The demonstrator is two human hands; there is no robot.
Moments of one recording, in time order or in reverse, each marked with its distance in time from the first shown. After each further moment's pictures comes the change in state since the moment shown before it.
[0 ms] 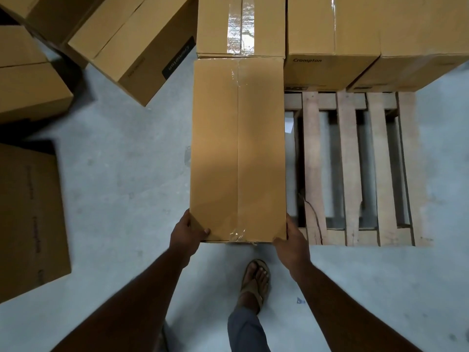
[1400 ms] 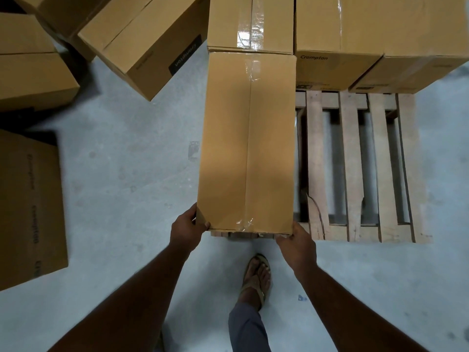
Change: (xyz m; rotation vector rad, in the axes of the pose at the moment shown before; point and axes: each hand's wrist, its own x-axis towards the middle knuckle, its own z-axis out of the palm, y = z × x) left_hand -0.011 -0.018 -0.013 0.156 0.020 0.170; right_hand -0.027 0.013 0.011 -0.144 0.072 0.006
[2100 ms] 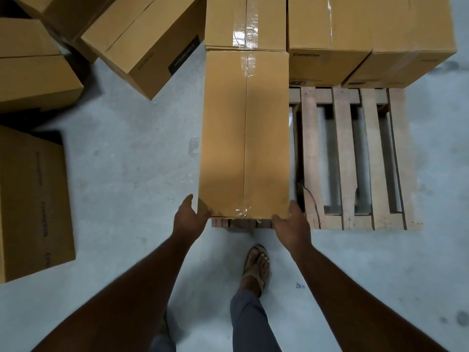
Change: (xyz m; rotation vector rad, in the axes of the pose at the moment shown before) left_hand -0.032 0.023 -0.006 0.087 0.047 -0.095; right_hand -0.024 -0.028 -0.015 0.097 0.007 -0.021
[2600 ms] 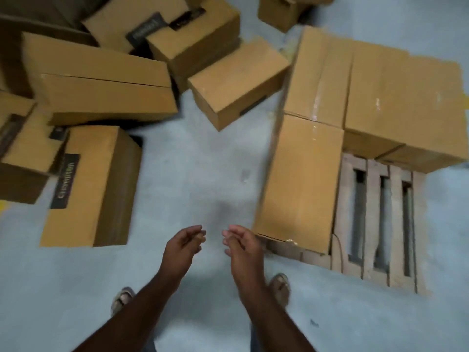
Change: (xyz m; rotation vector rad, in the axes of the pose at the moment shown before) left_hand -0.133 -0.101 -0.230 -0.773 0.081 0.008; right_hand -0.254 -0.191 0.171 0.393 -0.221 -0.167
